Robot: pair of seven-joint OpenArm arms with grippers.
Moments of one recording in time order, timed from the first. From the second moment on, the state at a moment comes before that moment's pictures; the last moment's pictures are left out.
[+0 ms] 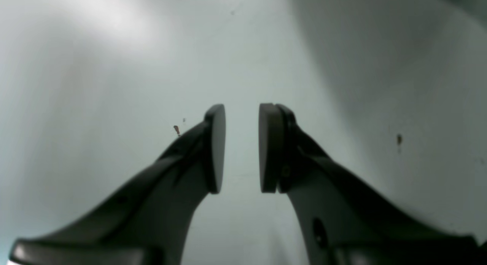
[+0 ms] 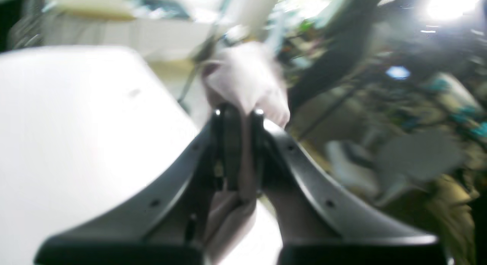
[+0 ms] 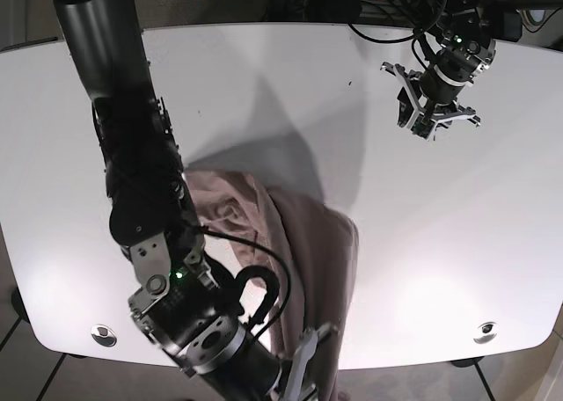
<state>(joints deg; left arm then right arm) 21.0 -2.2 -19.6 114.0 4.8 -40.3 36.6 53.2 1.3 -19.9 103.2 10.3 17.8 -48.1</state>
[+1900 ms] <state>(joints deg) -0.9 3.5 18.1 70.5 4.0 13.9 -1.0 65.5 -0.3 -16.4 98.9 10.4 22.4 -51.7</state>
